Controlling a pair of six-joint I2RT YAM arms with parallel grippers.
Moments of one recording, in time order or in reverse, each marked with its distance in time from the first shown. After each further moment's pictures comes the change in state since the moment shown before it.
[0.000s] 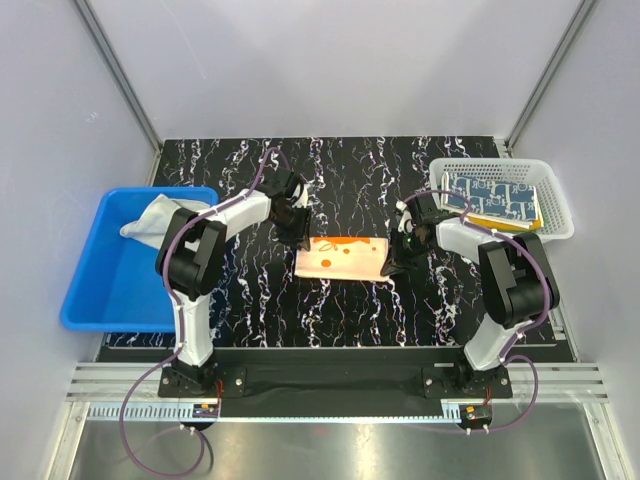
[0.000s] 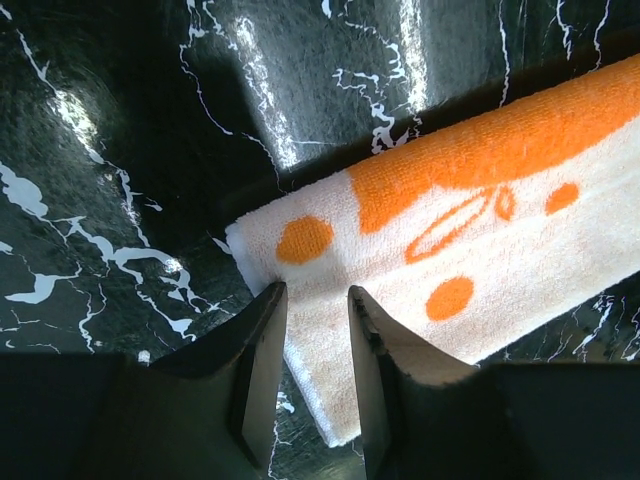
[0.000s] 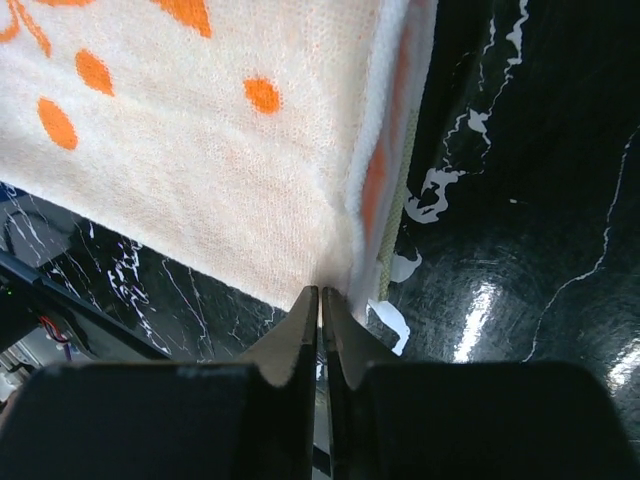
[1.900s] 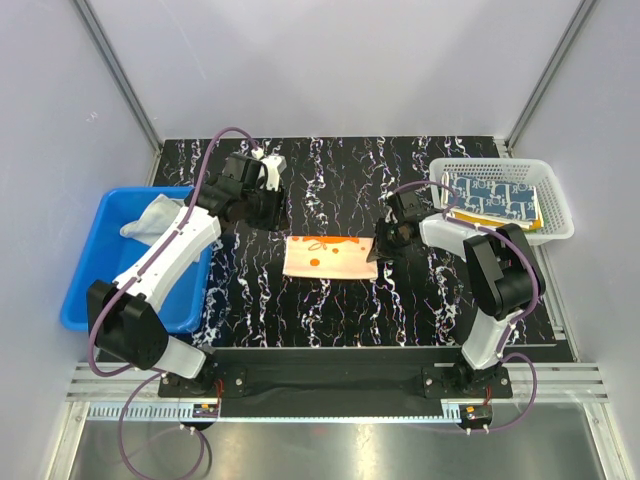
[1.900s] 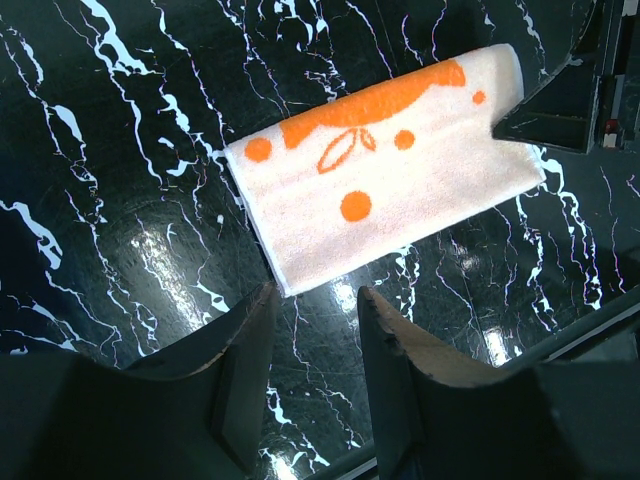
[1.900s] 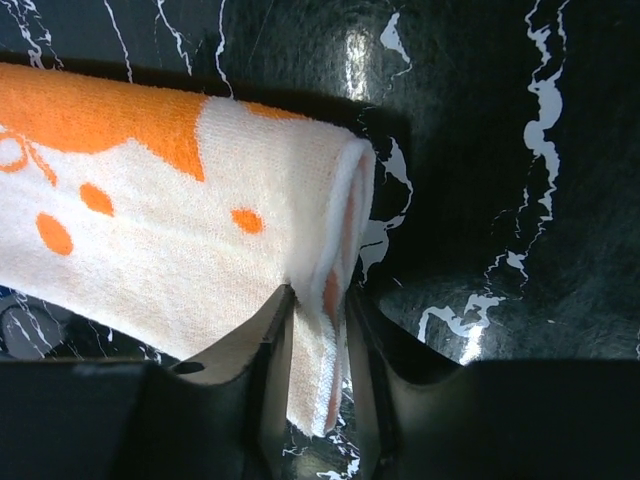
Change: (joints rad) left arm 0.020 -0.550 -0.108 -0.105 -0.101 0.088; right arm 0.099 0.082 0.083 0.122 0.181 0.144
